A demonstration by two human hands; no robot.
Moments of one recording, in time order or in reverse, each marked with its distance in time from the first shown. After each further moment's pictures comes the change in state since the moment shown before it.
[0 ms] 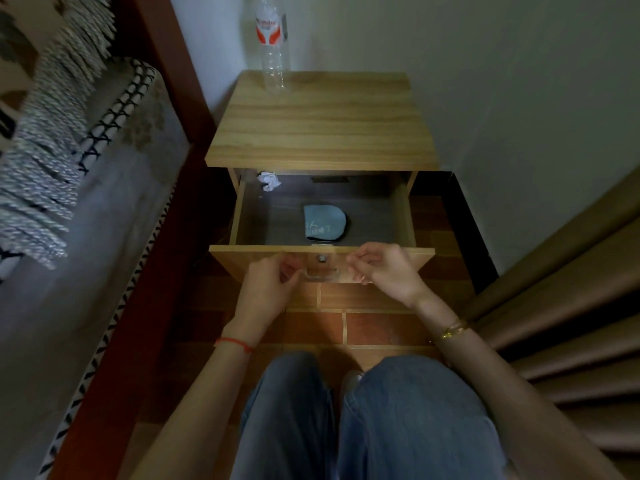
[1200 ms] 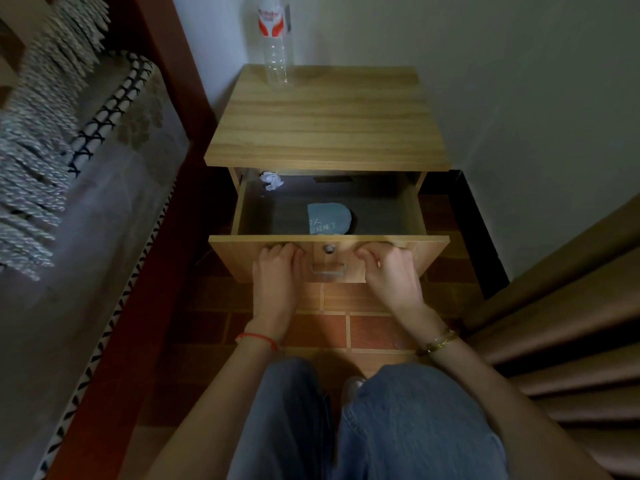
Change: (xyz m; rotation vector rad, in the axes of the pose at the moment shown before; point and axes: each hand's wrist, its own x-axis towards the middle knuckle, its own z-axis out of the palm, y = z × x) left_hand 0.024 -0.004 0.028 0.142 0.218 0.021; right_hand 0.016 0.011 0.019 -0.466 0.354 -0.168
